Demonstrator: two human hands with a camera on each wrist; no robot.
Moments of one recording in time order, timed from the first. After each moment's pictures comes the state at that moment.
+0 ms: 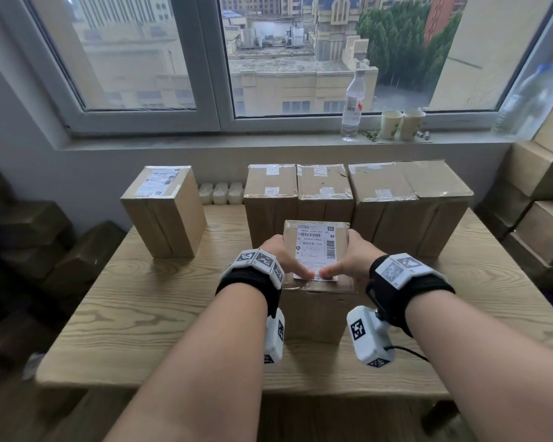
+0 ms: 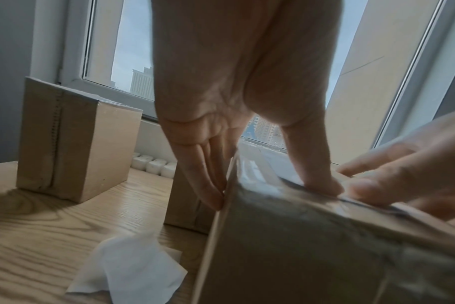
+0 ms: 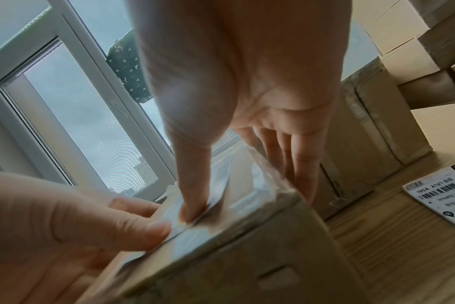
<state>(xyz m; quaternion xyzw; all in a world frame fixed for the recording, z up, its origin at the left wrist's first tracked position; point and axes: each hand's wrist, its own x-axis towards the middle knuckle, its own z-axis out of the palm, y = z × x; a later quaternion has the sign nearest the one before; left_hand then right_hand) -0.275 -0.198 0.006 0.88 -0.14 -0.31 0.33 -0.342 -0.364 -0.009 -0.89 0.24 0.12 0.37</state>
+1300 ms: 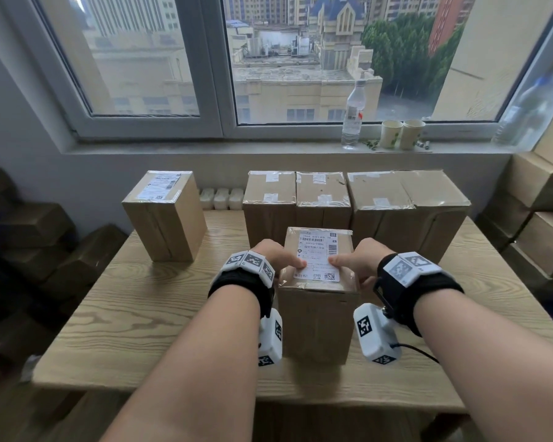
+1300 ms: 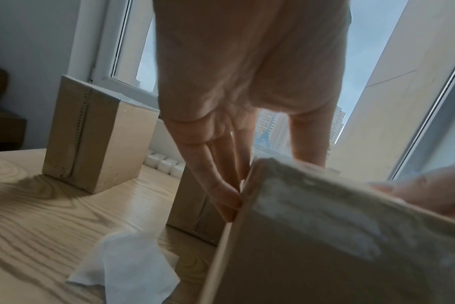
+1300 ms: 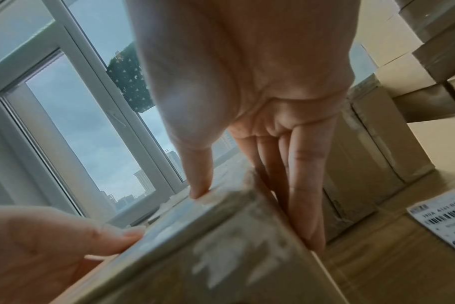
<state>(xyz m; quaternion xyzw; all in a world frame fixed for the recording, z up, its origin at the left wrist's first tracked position) -0.263 -0.201 0.003 0.86 -0.03 -0.34 0.38 -0.352 -0.366 0.027 -0.88 0.32 0.14 0.32</state>
